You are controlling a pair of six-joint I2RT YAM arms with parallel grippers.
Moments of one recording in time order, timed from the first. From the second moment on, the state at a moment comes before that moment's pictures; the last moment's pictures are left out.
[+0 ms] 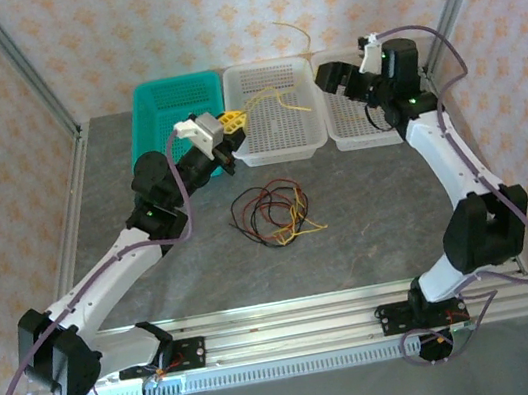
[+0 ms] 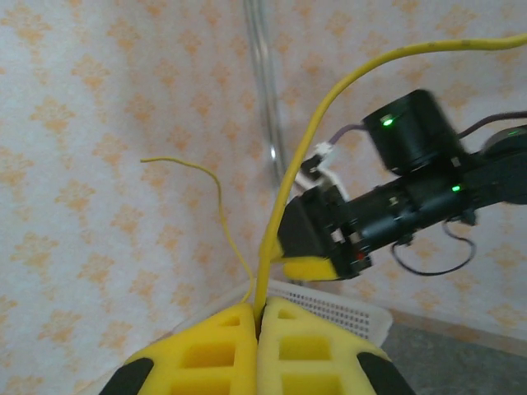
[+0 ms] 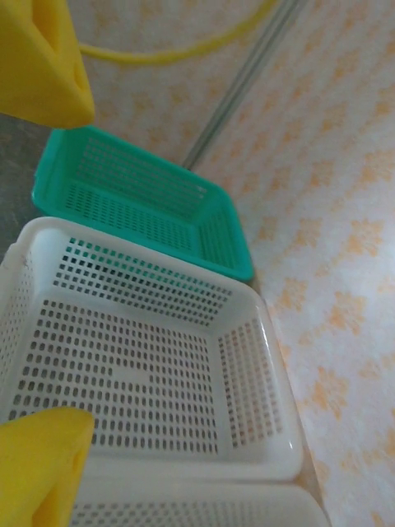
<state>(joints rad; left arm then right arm) -0.52 1.23 0.98 0.52 0.34 0.06 0.09 1.54 1.43 -0.21 -0.55 0.50</state>
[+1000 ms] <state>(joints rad) -0.52 1.23 0.98 0.53 0.47 -0.03 0.12 1.59 1.52 -0.11 -0.59 0.40</state>
